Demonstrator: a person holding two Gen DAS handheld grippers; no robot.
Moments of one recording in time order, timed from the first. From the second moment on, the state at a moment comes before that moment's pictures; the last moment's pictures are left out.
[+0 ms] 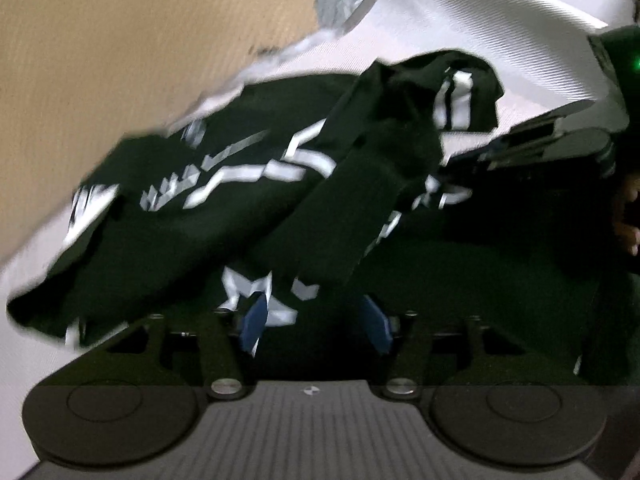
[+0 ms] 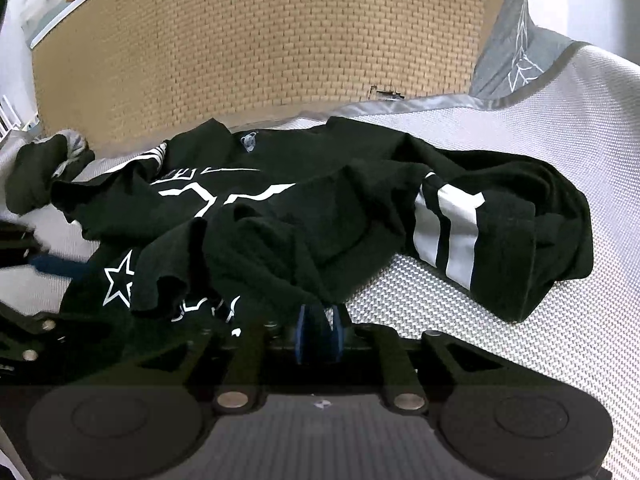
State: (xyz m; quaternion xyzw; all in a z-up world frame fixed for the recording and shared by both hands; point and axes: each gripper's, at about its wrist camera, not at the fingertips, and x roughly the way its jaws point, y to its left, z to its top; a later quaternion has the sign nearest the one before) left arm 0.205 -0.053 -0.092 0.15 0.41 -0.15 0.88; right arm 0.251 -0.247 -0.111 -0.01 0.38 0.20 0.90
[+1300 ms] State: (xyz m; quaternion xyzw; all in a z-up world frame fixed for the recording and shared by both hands) left arm 0.223 0.097 0.001 0.04 0.29 0.05 0.95; right arm 0.254 -0.247 -0.115 0.00 0.38 0.20 0.90
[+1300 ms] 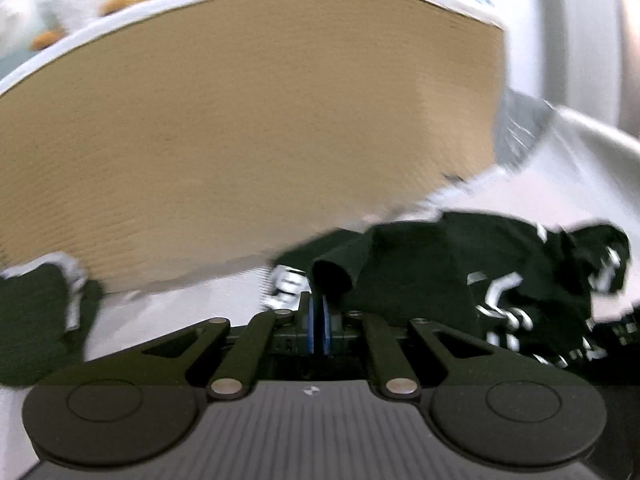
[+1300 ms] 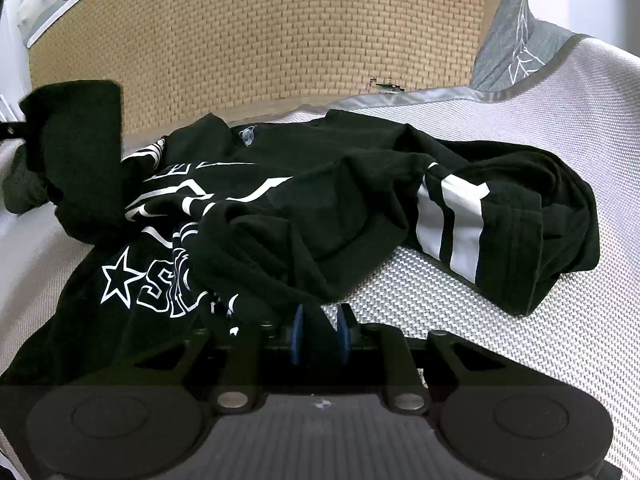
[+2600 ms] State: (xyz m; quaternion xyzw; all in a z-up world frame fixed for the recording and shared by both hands) left arm 0.064 0.333 -0.038 -0.02 0.41 0.32 0.86; right arm 0.254 -0.244 -0.117 -0.01 0.38 0.20 0.90
